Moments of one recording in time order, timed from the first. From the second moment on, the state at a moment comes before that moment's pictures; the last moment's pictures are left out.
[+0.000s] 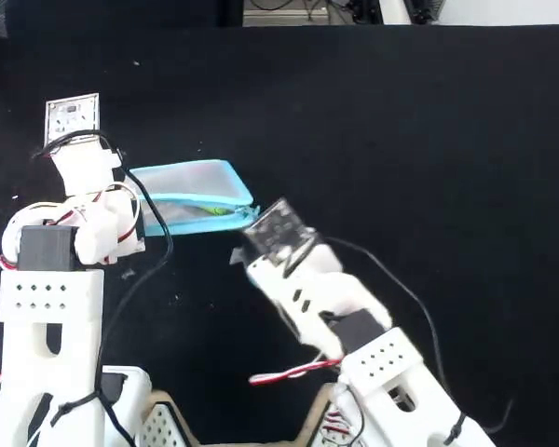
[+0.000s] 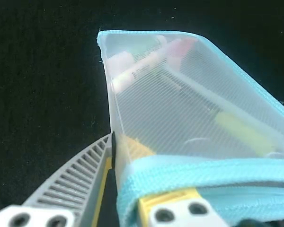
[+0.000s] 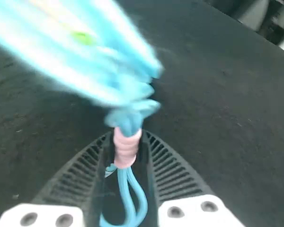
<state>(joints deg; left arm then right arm) -4.1 -44.4 27.8 80.0 7.6 -27.7 -61.5 83.6 16.6 13.1</state>
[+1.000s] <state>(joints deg) -4.1 -44.4 27.8 80.0 7.6 -35.8 -76.4 59.9 42.9 14.3</state>
